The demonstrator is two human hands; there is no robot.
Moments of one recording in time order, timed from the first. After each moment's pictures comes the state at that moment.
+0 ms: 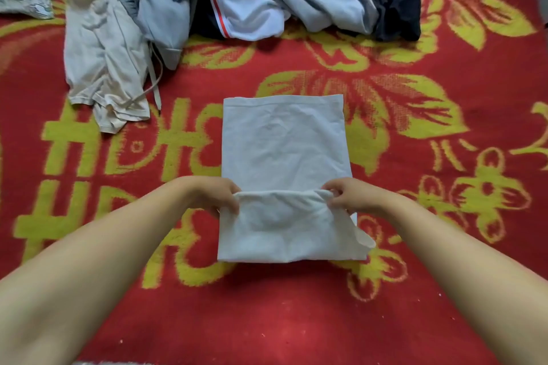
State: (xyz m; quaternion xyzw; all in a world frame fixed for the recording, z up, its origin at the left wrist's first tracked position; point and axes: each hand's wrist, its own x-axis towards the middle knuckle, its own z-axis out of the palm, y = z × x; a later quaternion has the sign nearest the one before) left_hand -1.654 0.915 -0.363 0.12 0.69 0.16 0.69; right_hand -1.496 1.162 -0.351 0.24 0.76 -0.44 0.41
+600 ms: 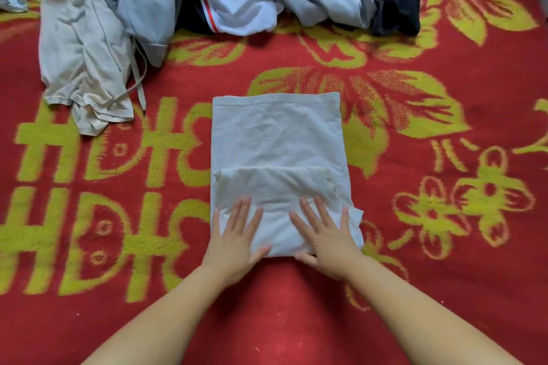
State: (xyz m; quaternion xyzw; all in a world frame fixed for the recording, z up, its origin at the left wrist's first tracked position) left_hand -1.533 0.889 -0.449 0.39 0.88 0.01 0.27; right_hand -1.421 1.102 -0.439 0.04 0.93 -0.14 0.33
